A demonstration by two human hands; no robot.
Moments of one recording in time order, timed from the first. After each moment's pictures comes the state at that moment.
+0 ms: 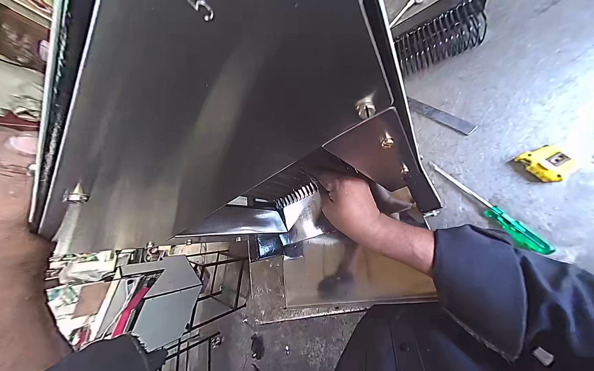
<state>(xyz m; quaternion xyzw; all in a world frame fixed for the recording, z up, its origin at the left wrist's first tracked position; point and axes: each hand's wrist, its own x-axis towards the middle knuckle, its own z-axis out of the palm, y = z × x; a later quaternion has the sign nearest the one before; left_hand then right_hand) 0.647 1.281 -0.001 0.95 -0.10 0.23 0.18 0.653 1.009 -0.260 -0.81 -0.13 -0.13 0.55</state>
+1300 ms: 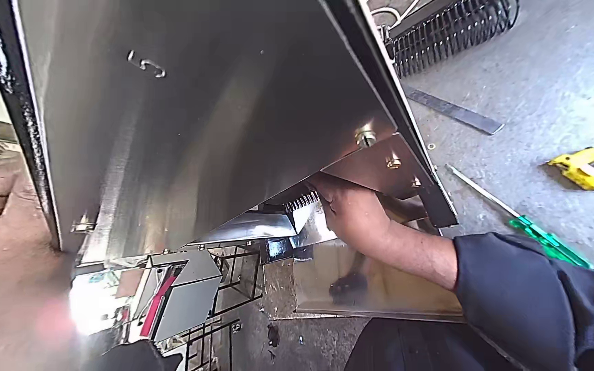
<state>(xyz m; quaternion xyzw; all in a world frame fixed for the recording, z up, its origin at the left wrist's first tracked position) 0.629 1.265 0.002 0.96 -0.04 0.24 0.13 0.658 1.005 -0.255 -0.79 -0.19 -0.16 0.56</state>
